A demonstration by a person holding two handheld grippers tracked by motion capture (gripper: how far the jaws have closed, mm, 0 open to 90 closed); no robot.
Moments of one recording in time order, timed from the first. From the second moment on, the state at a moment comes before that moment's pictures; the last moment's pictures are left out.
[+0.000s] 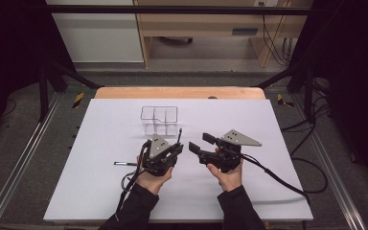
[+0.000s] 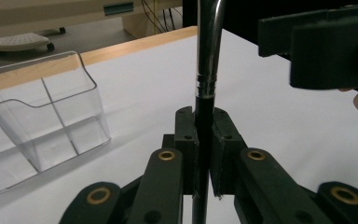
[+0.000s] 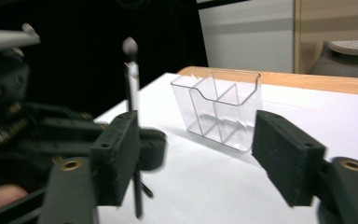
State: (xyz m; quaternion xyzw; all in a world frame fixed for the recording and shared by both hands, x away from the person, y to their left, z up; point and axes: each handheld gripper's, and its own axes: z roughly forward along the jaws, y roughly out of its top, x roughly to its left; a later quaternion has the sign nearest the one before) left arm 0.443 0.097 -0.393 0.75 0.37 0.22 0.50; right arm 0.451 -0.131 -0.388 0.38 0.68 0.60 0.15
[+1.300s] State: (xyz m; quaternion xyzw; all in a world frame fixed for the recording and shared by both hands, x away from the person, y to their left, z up) left arm 0.477 0.151 -0.348 0.74 0.37 0.26 0.50; right arm 0.441 -0.172 -0.399 0.40 0.73 0.50 0.21
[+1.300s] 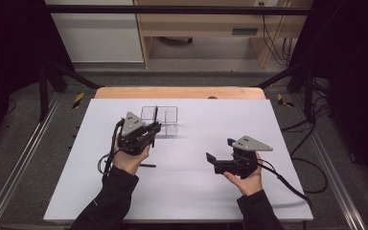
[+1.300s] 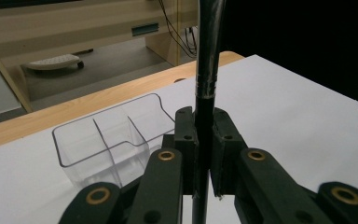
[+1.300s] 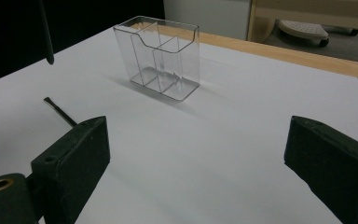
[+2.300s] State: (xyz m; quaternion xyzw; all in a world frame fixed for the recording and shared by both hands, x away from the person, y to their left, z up) left arm 0.545 0.156 -0.338 0.73 0.39 0.26 0.51; right arm 0.440 -0.192 -0.409 0.42 0.74 0.48 0.22
